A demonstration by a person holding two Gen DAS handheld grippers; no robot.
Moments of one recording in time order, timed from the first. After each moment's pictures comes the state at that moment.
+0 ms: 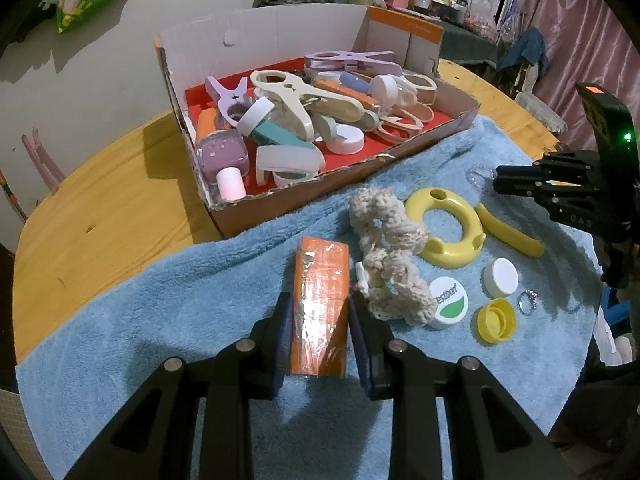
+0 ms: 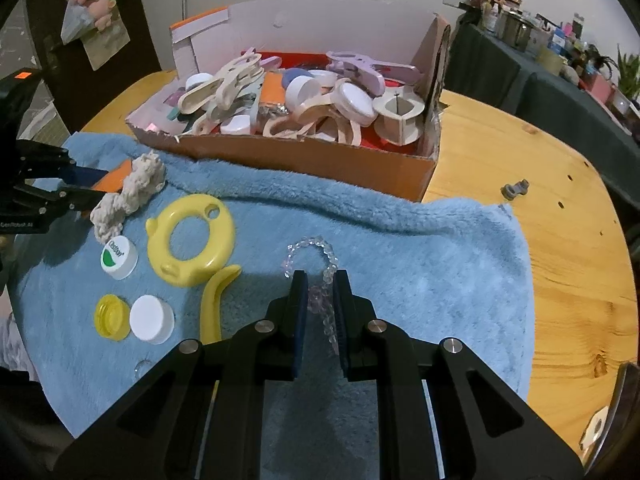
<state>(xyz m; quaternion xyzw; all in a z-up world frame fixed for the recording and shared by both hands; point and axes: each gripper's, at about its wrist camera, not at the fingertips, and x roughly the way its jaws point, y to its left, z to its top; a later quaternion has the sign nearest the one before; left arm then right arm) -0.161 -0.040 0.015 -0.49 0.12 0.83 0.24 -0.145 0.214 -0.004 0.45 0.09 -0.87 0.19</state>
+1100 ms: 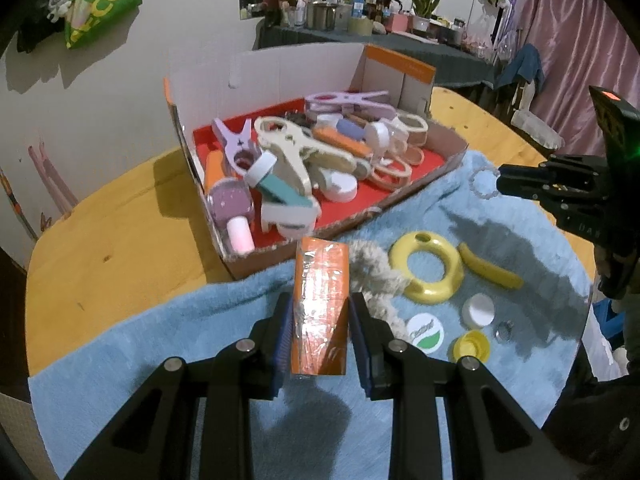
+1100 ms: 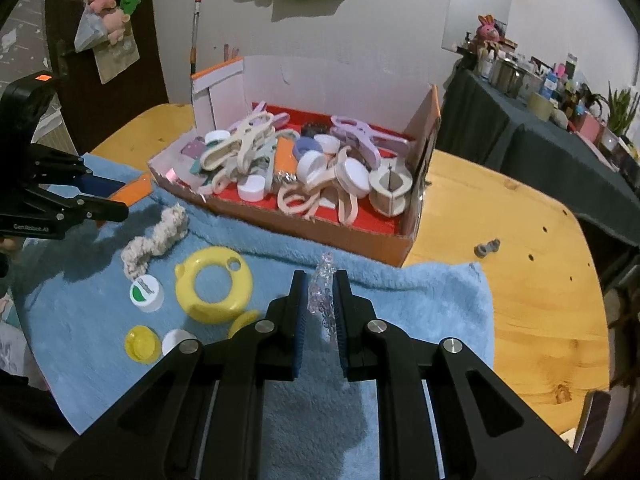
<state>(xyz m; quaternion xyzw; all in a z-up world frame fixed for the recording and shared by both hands) -0.162 -0.036 0.050 -0.45 0.11 0.85 0.24 -0.135 0.206 0.045 0.39 0.11 -0.90 0.19</state>
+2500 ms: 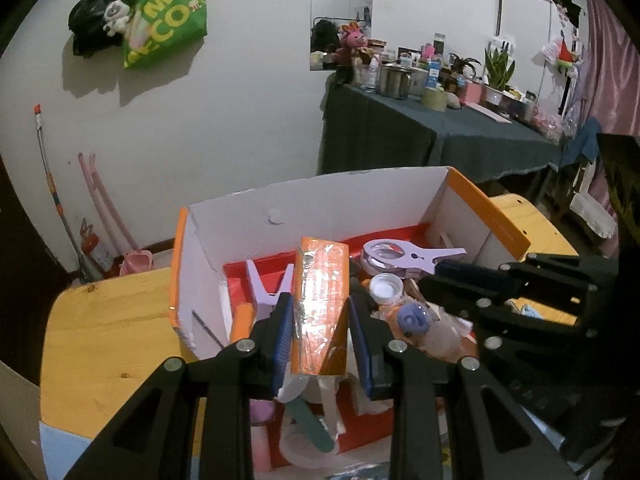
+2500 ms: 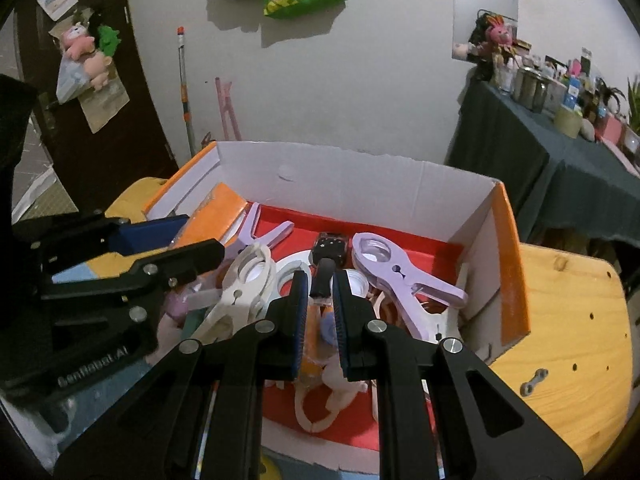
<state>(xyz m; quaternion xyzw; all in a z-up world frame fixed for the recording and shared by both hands) -0.282 0.019 0.093 -0.38 0.04 0.91 0.12 -0.270 0.143 0.076 0.38 0.04 -0.90 0.20</state>
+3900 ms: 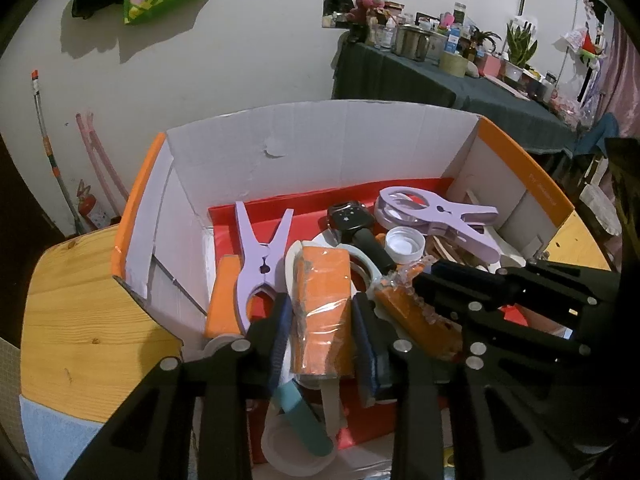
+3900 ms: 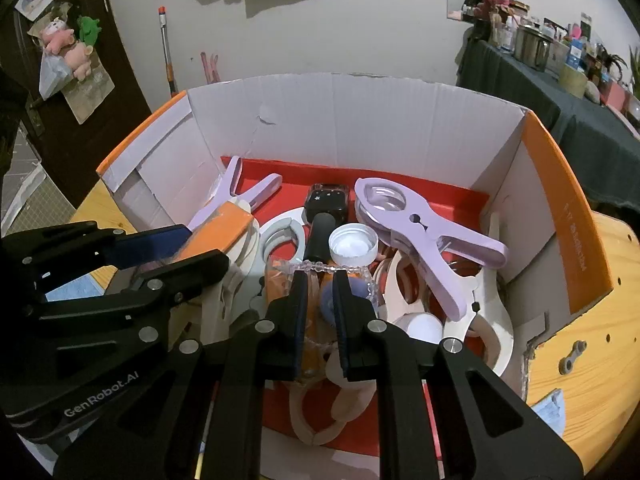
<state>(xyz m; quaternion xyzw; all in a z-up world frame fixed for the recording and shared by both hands) -0.294 0.023 0.047 -0.45 0.03 0.89 0.10 -0.283 0.139 0.033 0.43 0.03 -0.88 0.18</state>
